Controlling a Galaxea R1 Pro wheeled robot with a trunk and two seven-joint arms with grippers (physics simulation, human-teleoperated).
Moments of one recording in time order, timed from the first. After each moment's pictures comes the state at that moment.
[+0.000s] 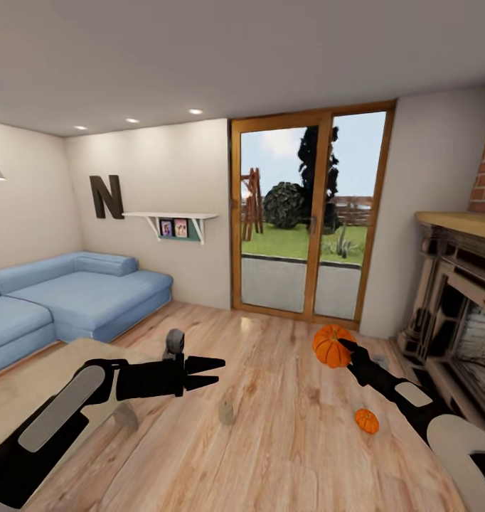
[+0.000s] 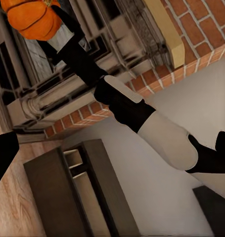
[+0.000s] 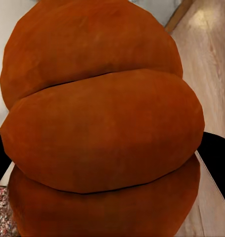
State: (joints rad) left arm -0.50 0.40 -0.45 -1.51 1.64 0.99 -0.16; right arm -0.85 -0.27 0.00 -0.16 -1.18 0.38 0.49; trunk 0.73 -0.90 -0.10
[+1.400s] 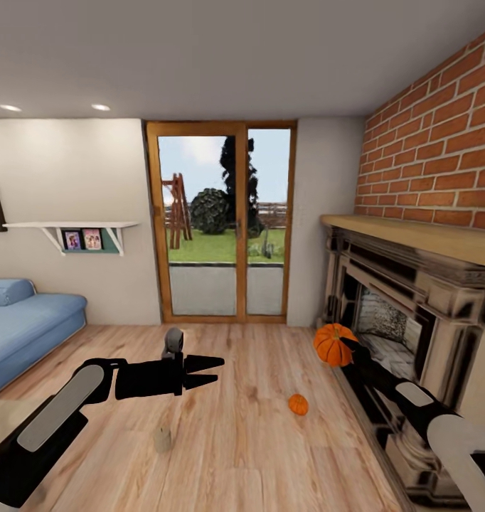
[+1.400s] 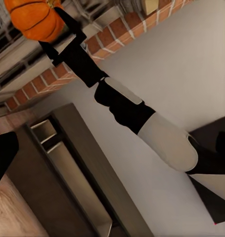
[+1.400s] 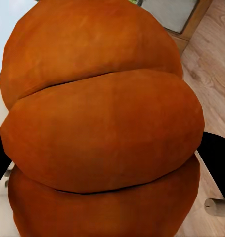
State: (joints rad) left arm -0.50 0.40 -0.44 -1.51 1.64 0.99 -0.16; right arm -0.85 -0.27 -0.02 -0.16 -1.18 0.37 0.49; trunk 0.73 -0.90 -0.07
